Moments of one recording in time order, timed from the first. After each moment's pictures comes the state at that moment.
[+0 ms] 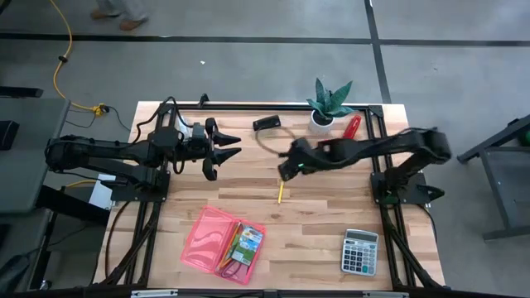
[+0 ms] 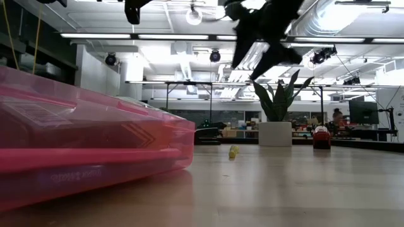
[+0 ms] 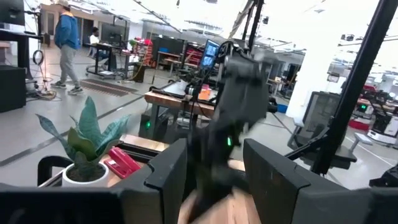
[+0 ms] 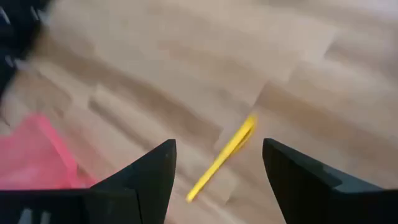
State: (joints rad) left arm 0.17 0.95 0.64 0.42 -0.06 -0.19; right arm 0.02 1.53 1.22 -0.68 0.25 1.05
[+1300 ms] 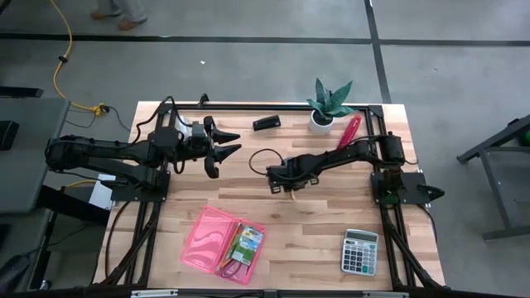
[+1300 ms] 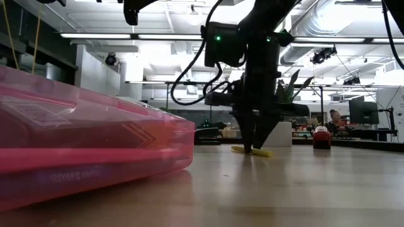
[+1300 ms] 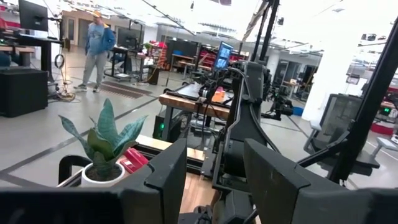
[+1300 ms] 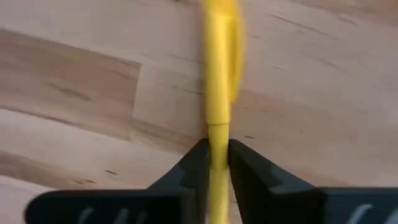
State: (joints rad) left arm 0.17 0.95 0.64 0.41 -0.13 -0.17; right arm 0.01 1.99 1.28 -0.76 0.09 1.34
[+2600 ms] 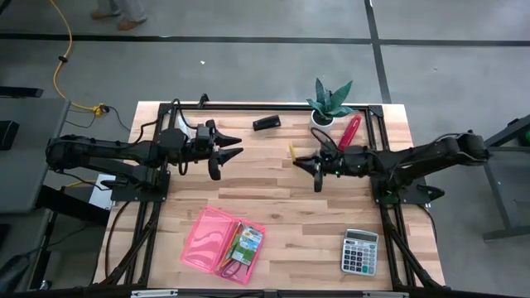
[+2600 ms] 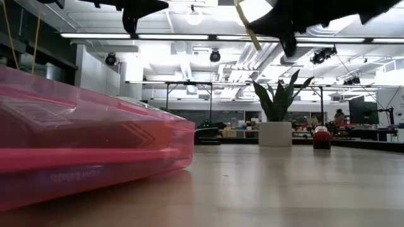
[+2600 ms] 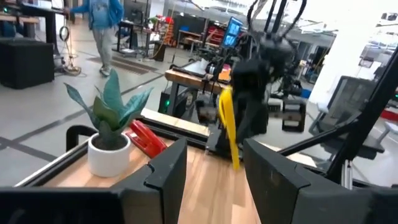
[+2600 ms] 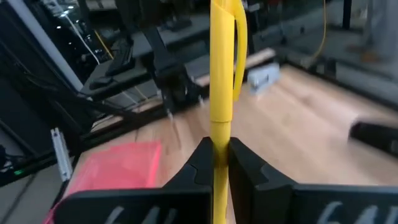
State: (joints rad) left arm 0.16 0.96 0.64 0.32 -0.14 -0.21; right arm 0.08 1.08 0.59 0.32 0.24 0.37
